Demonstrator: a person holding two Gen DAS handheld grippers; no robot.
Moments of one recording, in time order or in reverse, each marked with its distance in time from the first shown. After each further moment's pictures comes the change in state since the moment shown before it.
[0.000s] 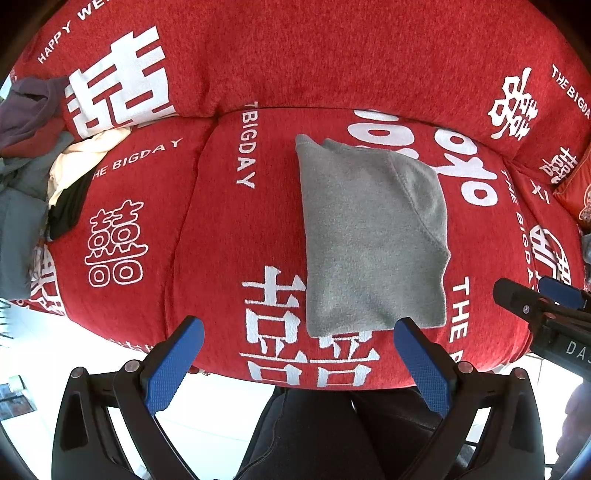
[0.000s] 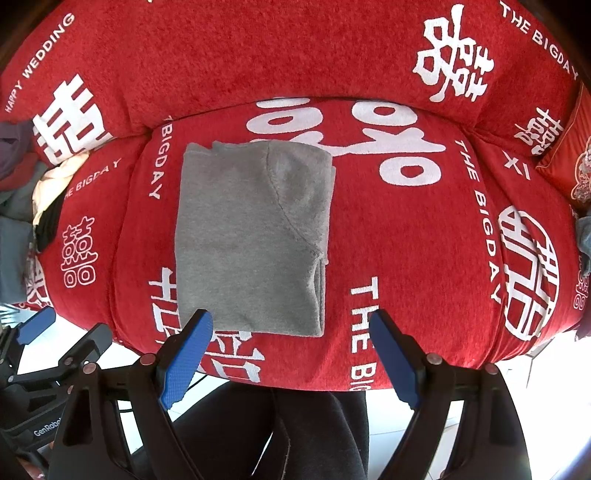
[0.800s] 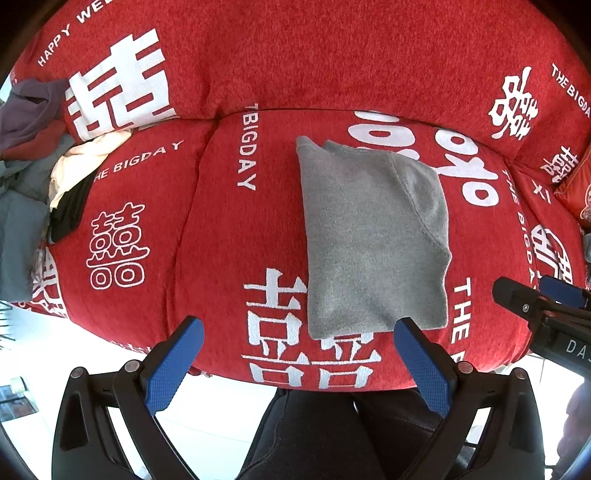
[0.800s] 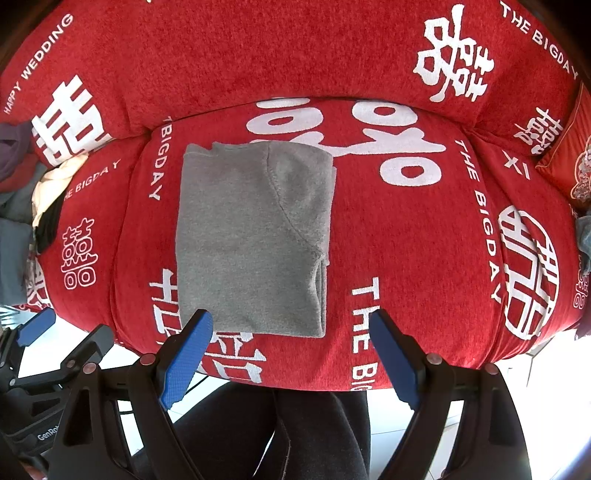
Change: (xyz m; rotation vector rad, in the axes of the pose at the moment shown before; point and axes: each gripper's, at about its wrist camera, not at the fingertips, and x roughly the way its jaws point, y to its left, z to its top) left arm 0.000 -0.001 0.000 0.003 -0.002 0.003; right arm 0.000 0.002 0.002 0.004 0.001 -0.002
